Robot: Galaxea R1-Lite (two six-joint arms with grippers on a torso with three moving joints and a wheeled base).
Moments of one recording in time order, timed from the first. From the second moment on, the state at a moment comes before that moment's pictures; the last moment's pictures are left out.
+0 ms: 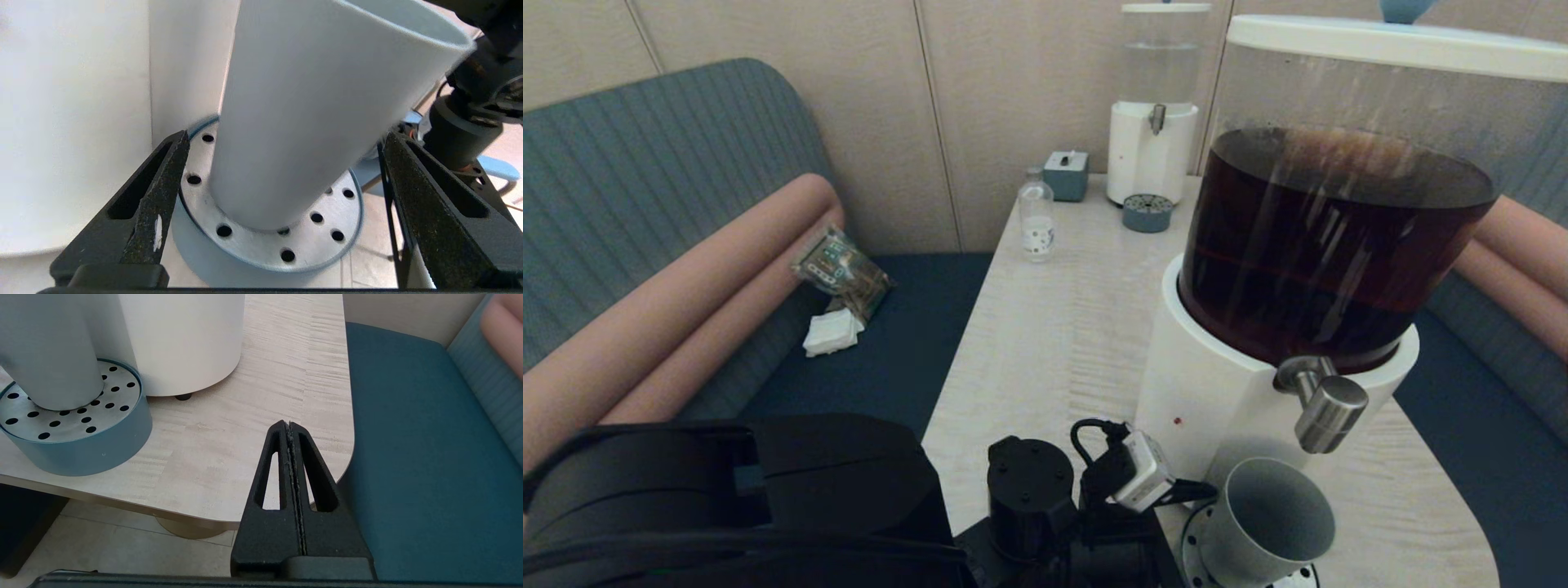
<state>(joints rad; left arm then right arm) -0.89 2.26 -0.69 -1.52 -0.56 -0.09 0.00 0.00 0.00 0.01 0.03 -0.09</state>
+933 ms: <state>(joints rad) -0.87 2.06 -0.41 -1.52 -0.55 -0.09 0.00 0.00 0.00 0.01 0.03 -0.09</state>
